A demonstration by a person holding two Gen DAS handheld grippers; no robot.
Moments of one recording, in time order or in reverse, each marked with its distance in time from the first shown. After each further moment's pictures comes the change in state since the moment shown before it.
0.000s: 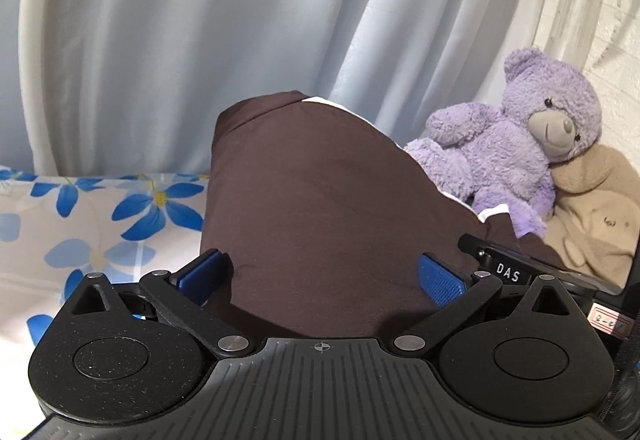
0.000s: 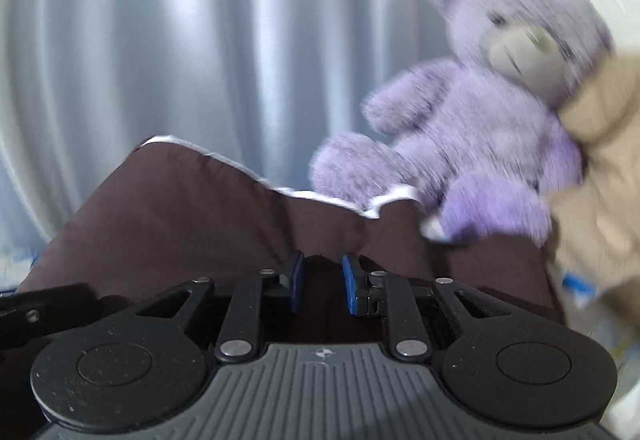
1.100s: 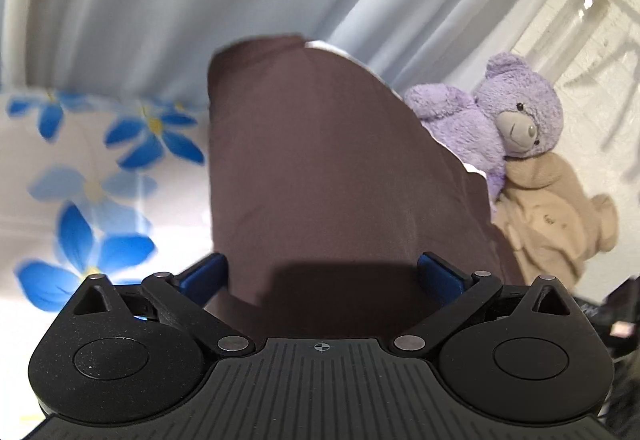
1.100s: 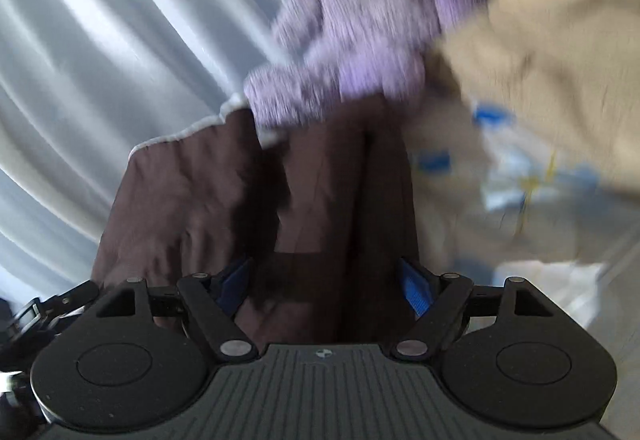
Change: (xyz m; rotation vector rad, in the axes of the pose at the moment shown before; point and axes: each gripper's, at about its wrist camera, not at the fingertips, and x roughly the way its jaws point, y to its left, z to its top) left arm -0.021 0.070 0.007 -0.198 0.203 -0.254; right arm -0.064 -0.157 -0.013 0.416 0.332 0.300
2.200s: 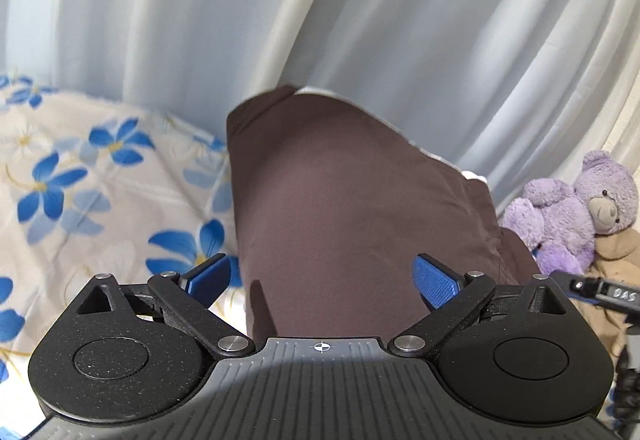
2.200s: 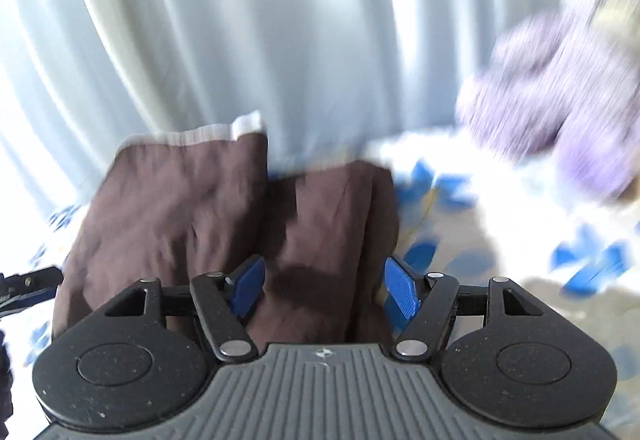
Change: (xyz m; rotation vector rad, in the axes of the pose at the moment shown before) left arm -0.175 0.042 -0.046 -0.074 -0.285 0.410; right arm 0.036 0.223 -0.052 -0.526 -0.067 -0.049
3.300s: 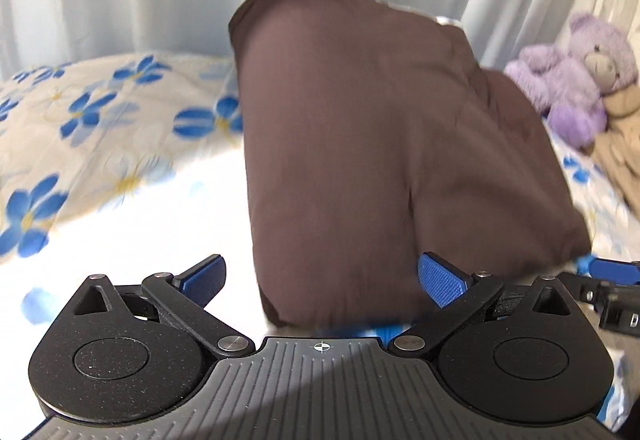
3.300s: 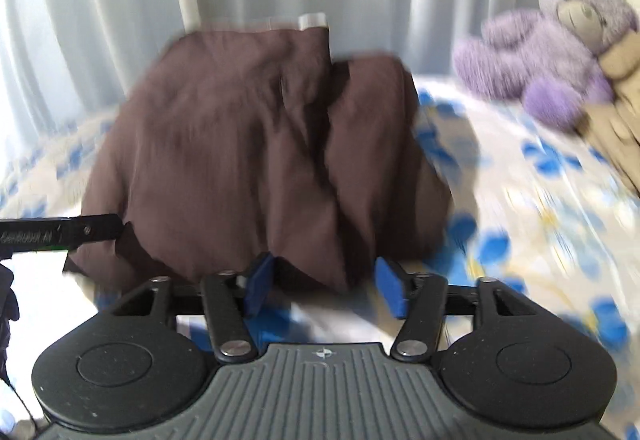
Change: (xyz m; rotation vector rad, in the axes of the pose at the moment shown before) left arm -0.055 -0.021 -0.116 0.197 0.206 0.128; right arm -0.062 0.056 -0.128 -0.126 0.228 -0.128
